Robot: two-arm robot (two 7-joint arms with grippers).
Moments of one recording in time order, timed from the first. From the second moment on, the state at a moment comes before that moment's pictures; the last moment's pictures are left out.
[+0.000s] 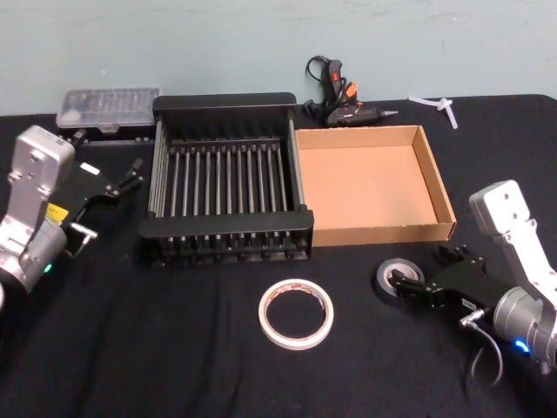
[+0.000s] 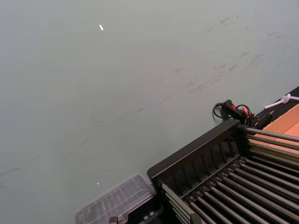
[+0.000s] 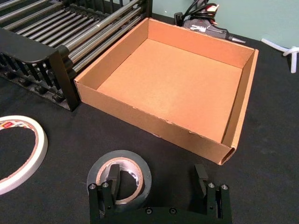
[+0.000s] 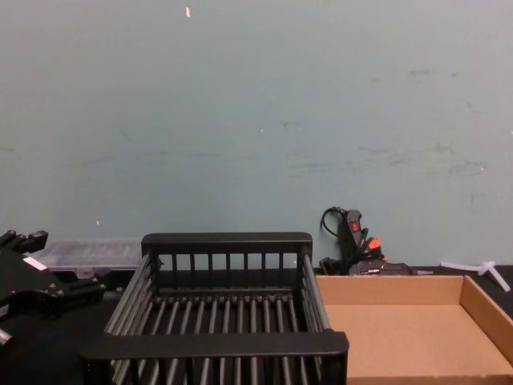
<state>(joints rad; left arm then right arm) -0.20 0.60 0.45 -1.41 -0.25 -0.12 0.03 -0.13 0.46 -0.19 -1.75 0.22 0.42 0.25</state>
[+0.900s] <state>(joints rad) -0.20 0.60 0.45 -1.41 -0.25 -0.12 0.03 -0.13 0.46 -0.19 -1.76 0.22 0.42 0.25</state>
